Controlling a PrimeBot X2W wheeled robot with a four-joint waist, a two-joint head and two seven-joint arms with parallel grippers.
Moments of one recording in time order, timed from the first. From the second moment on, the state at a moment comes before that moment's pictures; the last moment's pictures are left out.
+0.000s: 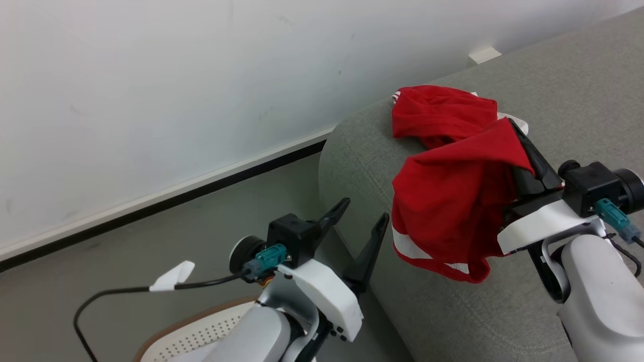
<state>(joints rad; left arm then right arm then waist) -0.45 0.10 -0.63 0.11 -0.41 0.07 0.04 -0.62 -0.15 0.25 0.48 0.21 0.13 -0.26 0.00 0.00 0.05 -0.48</state>
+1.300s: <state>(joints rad) -0.71 0.15 -0.67 0.04 -0.35 -0.02 0.02 -1.02 -0.32 -0.67 0.96 -0.18 0.13 -0.26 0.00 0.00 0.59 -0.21</state>
